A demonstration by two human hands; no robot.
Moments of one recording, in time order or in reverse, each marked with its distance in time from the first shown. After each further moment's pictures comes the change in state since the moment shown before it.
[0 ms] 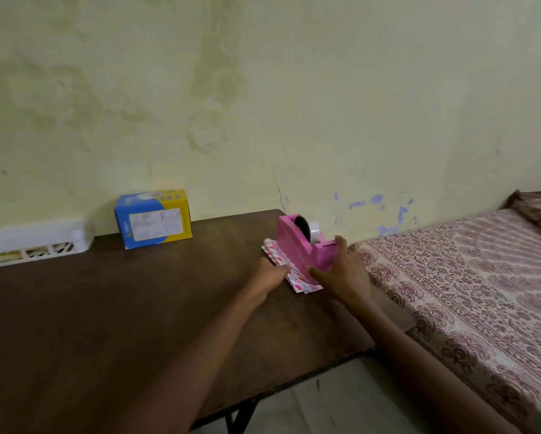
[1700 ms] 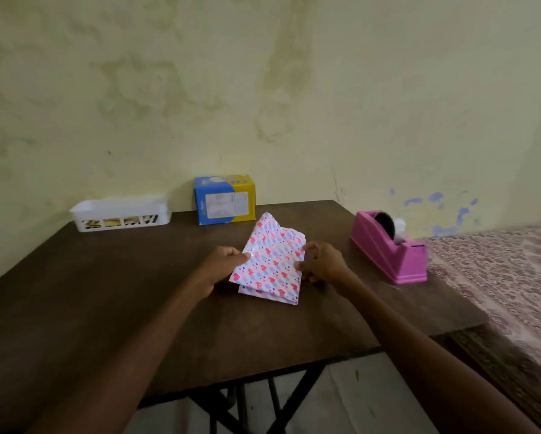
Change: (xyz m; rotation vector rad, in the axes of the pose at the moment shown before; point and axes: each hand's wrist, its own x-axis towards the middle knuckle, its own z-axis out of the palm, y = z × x) left_hand -0.067 -0.066 -0.207 0.044 0.045 -0.114; right_hand -0.034 -0.137 0.058 0.406 -0.520 0.101
